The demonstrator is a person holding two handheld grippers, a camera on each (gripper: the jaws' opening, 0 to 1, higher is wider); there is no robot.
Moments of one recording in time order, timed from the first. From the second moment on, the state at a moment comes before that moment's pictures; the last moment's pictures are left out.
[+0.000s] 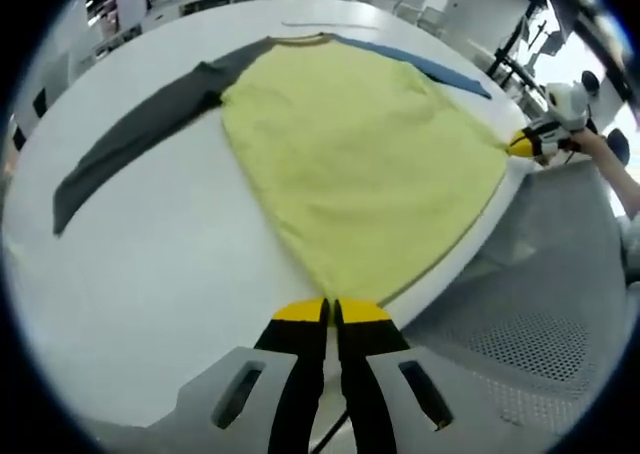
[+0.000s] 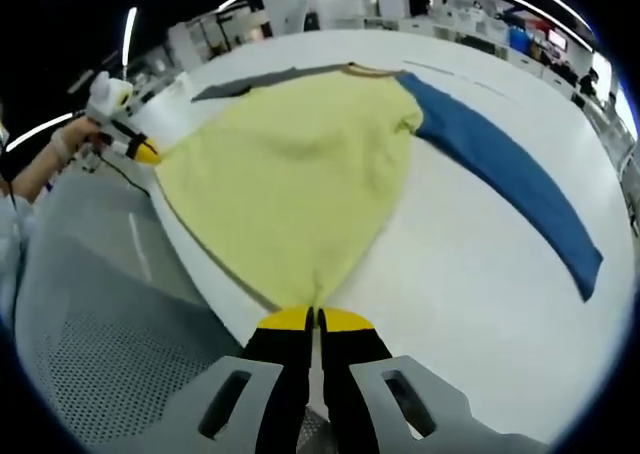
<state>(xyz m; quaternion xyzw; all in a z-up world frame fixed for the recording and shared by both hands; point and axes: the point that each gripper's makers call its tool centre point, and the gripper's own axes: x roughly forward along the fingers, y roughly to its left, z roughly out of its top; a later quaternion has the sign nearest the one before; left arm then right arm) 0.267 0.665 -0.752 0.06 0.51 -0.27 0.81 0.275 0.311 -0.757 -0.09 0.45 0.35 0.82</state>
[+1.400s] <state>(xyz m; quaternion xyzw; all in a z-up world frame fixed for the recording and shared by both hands) 0.240 0.672 -0.766 0.11 0.54 -0.27 0.78 0.242 0.312 -0.770 -0.13 0.49 0.37 0.78</state>
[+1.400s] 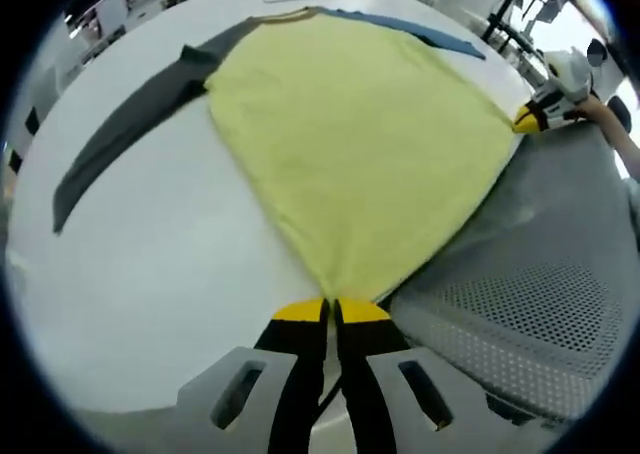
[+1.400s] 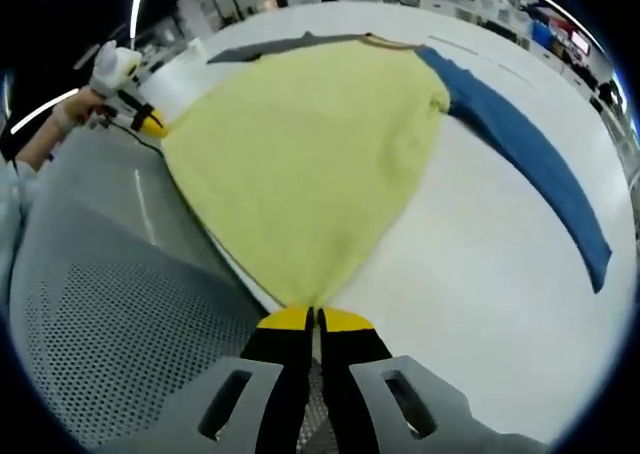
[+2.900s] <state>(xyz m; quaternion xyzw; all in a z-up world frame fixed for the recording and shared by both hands) 0.248 0.655 -0.720 0.12 0.47 -0.27 0.83 0.258 0.329 -0.717 -0.18 0.39 0.38 0.82</state>
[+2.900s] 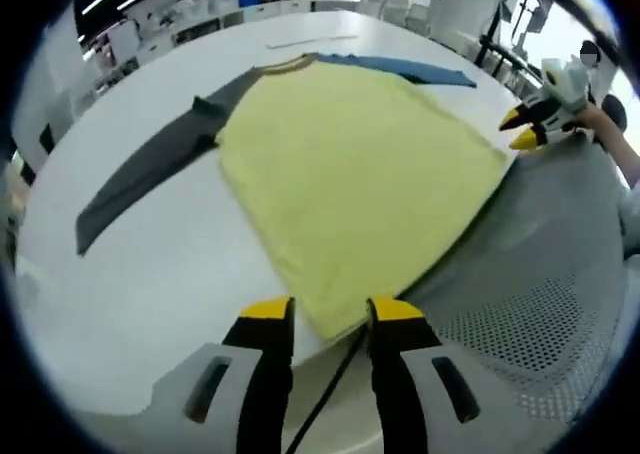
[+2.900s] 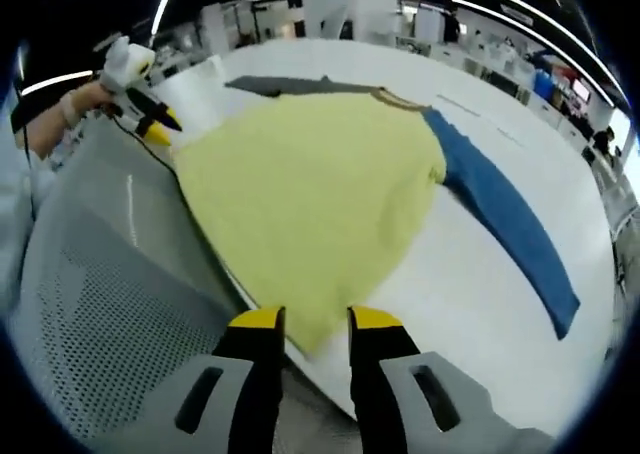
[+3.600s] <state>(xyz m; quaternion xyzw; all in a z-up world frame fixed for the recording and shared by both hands) 0.257 0.645 -0.679 0.13 0.42 -0.28 0.85 0.271 0.337 -0.660 -0.22 0.32 0.37 0.84</state>
